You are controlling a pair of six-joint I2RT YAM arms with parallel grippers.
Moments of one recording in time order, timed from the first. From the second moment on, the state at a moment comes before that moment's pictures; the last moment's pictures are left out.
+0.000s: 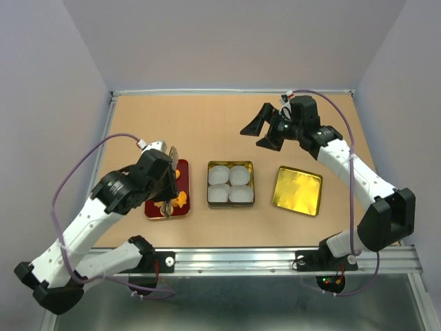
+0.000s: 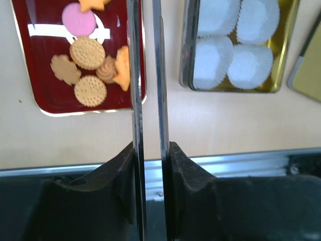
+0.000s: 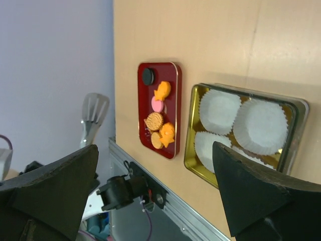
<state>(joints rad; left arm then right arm) -0.71 0.95 1.16 -1.17 -0.24 -0.75 0.39 1.45 1.29 -0.36 -0.48 0.86</state>
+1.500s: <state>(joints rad) -0.47 1.11 0.91 -0.98 -0.17 -0.61 0.39 1.30 1.10 -0.38 -0.51 0.82</state>
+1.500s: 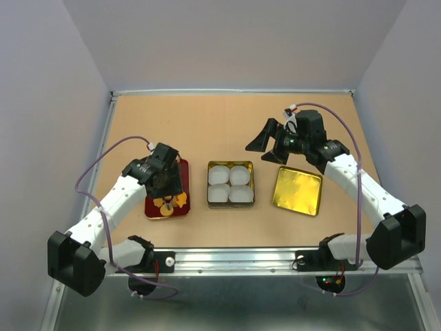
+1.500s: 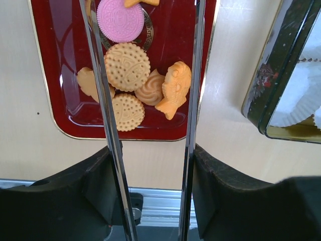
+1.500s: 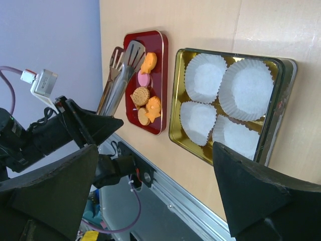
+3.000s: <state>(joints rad) -0.46 1.07 0.97 -1.01 -0.06 -0.58 0.39 1.30 1.10 -0.38 -0.51 0.82</state>
